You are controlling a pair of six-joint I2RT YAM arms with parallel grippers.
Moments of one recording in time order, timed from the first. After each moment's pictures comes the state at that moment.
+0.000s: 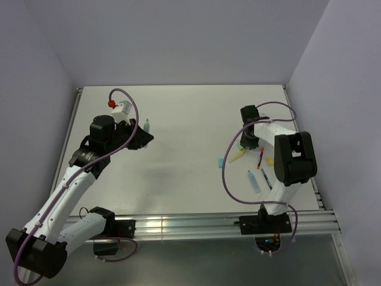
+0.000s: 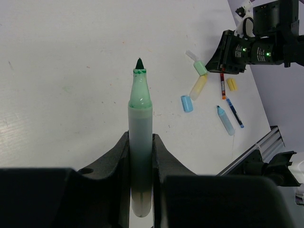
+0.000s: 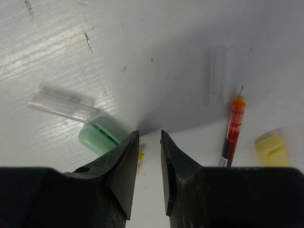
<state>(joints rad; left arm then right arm) -0.36 0.96 0.90 -0.36 0.32 -0.48 0.12 1.77 1.08 -0.54 0.28 0.46</state>
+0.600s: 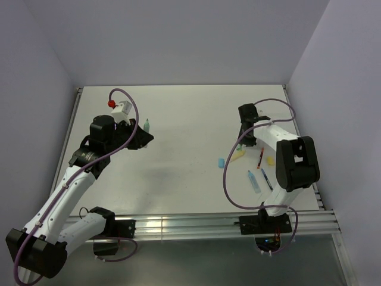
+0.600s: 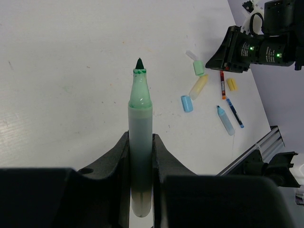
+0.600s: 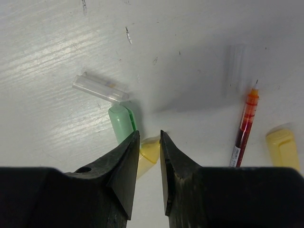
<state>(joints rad) -0.36 0.96 0.90 -0.36 0.32 -0.48 0.17 1.70 1.07 -0.54 0.25 0.47</state>
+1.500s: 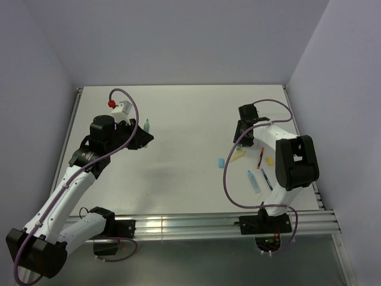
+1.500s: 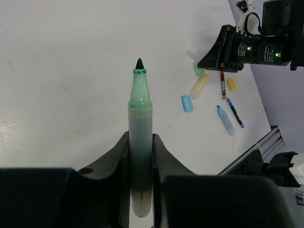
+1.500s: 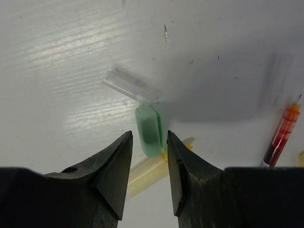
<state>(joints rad) -0.36 0.96 0.90 -0.36 0.32 -0.48 0.16 1.70 1.06 -0.47 0.13 0.44</state>
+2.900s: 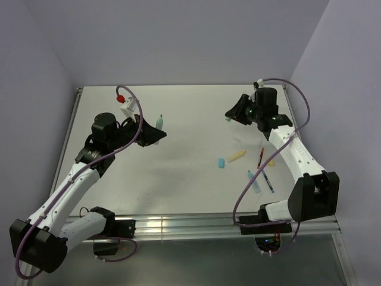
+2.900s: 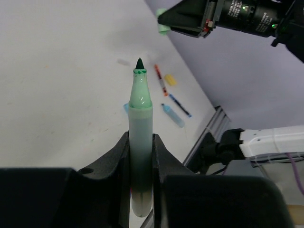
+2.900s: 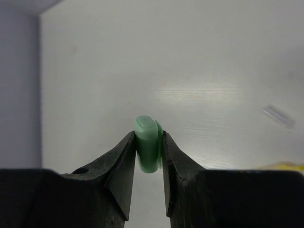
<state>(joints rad) -0.37 0.99 0.85 -0.11 0.57 -0.54 0.13 1.39 1.11 -0.37 -0.26 0.56</state>
